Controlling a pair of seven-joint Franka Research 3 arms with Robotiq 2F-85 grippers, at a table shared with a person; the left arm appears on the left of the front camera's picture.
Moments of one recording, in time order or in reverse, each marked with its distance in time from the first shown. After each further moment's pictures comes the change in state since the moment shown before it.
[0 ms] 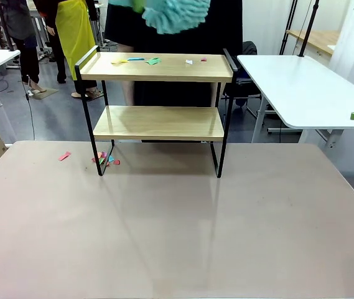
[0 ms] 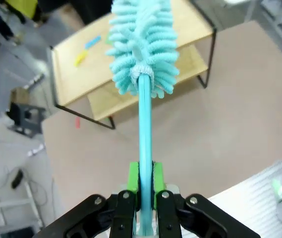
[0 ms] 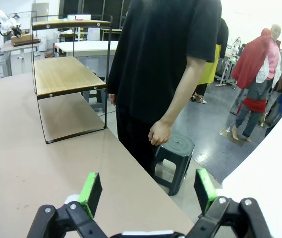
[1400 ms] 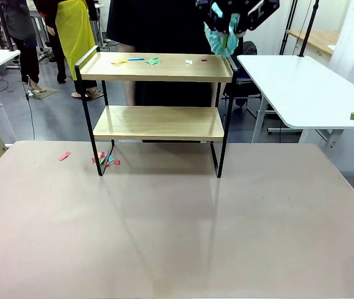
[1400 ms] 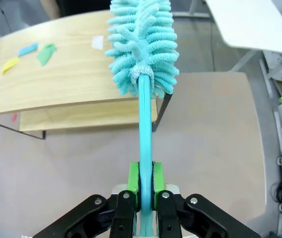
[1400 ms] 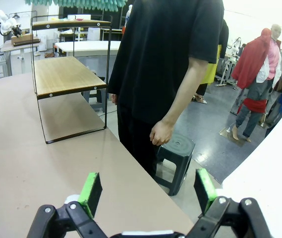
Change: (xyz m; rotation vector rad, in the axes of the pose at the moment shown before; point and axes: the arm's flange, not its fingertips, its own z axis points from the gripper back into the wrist) left arm 0.105 -0.102 -0.127 -0.066 0.008 0.388; right arm 0.000 0.000 0.000 0.001 0.000 0.000
